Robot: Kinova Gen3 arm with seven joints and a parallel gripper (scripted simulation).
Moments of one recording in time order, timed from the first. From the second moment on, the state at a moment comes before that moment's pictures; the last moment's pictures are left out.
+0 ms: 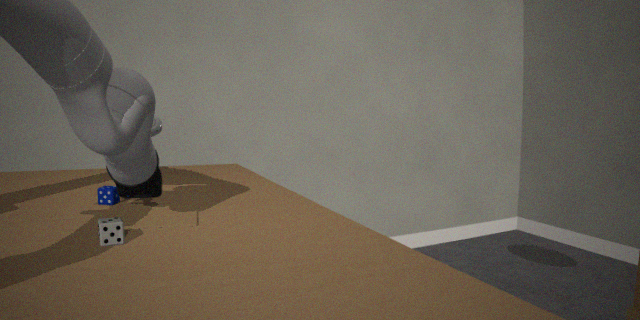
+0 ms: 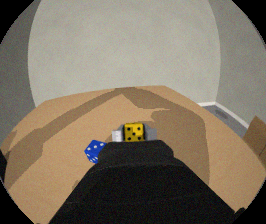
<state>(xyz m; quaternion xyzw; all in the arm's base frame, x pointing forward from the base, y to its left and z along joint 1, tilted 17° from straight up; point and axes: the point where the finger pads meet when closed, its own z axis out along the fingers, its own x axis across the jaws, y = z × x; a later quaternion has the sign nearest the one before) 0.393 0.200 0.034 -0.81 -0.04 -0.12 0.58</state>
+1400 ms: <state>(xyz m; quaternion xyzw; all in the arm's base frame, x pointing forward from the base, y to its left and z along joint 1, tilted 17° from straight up) 0.394 0.200 0.029 -0.81 -0.04 -0.12 0.58</state>
